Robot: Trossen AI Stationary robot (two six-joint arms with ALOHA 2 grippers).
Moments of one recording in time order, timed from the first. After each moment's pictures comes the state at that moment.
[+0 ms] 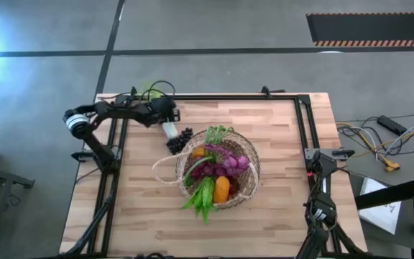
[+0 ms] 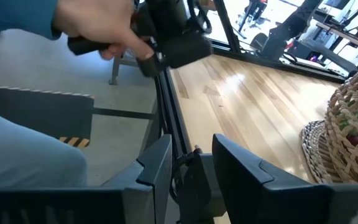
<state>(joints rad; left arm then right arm) 0.68 1.62 0.76 -0.21 -0.37 -0.87 1.05 2.58 2.25 -0.52 1.15 0.54</state>
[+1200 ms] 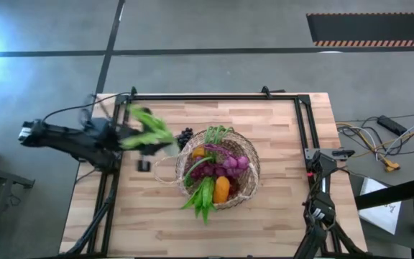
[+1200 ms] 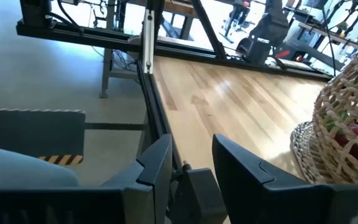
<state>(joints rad) -0.15 0.82 0.77 0.36 -0.09 0.24 1.03 2.58 2.25 -0.48 1.21 0.57</state>
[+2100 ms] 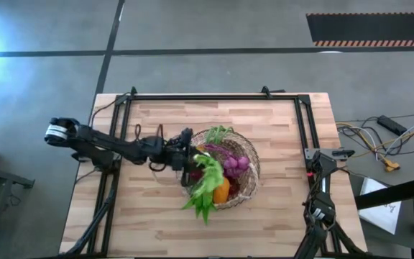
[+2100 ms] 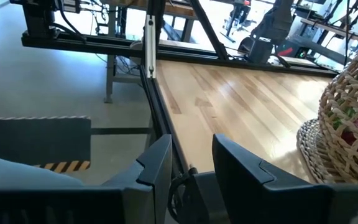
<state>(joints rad) -0.12 1.36 0.73 0.79 0.06 0.54 1.04 2.58 2.25 -0.45 1.21 0.58</state>
